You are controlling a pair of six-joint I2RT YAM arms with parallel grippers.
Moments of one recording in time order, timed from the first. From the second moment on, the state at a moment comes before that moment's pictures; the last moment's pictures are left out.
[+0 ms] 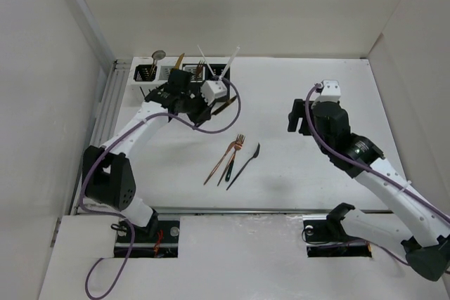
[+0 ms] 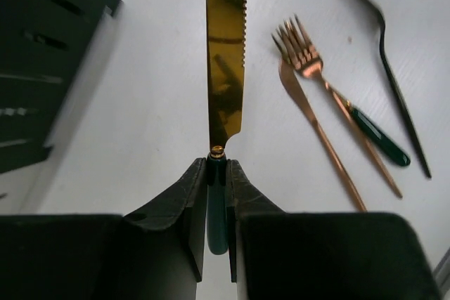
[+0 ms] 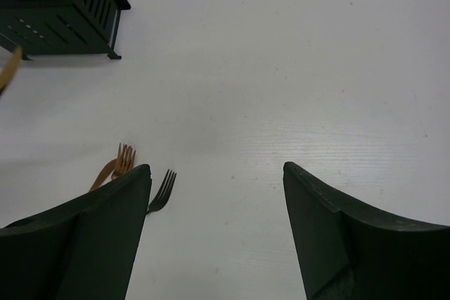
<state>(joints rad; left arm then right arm) -0.39 1.56 1.27 -0.62 0.45 0.57 0.62 0.94 1.00 -0.50 0.49 0.35</state>
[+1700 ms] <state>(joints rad) 0.06 1.95 1.58 0.20 0.48 0.13 0.55 1.37 1.35 -0.40 0.40 0.17</state>
